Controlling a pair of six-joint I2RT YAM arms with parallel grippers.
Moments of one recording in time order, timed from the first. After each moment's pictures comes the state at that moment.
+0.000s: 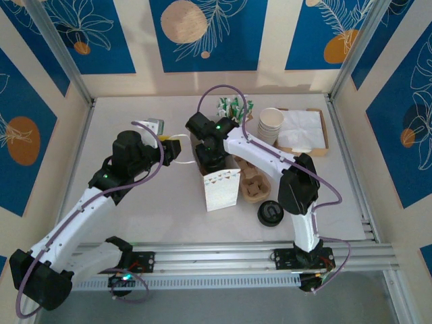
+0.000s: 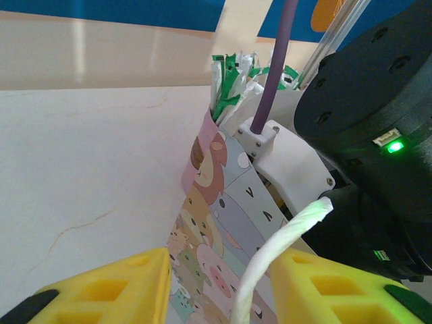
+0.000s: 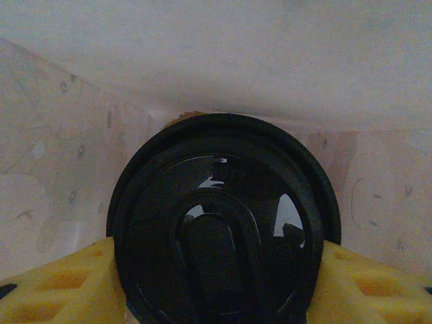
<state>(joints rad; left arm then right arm) -0.48 1.00 0.90 -0.24 0.16 -0.31 0.83 1.99 1.84 -1.11 0.24 0.39</state>
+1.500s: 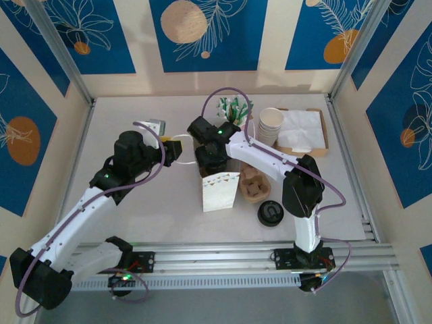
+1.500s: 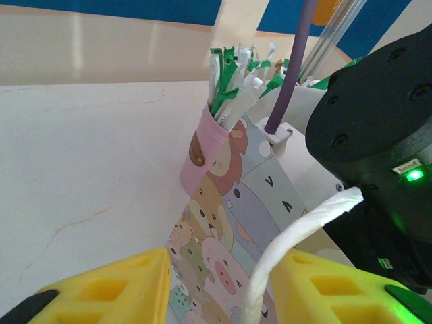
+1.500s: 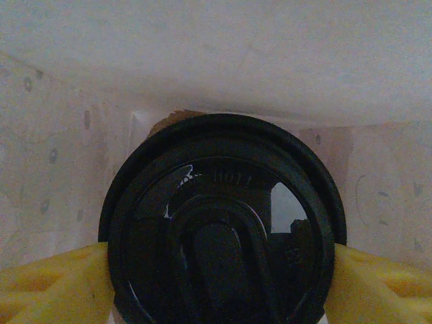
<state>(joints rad) -0.49 1.00 0.90 -0.24 0.15 -0.31 0.84 1.94 1.75 -1.05 0.27 0.49</state>
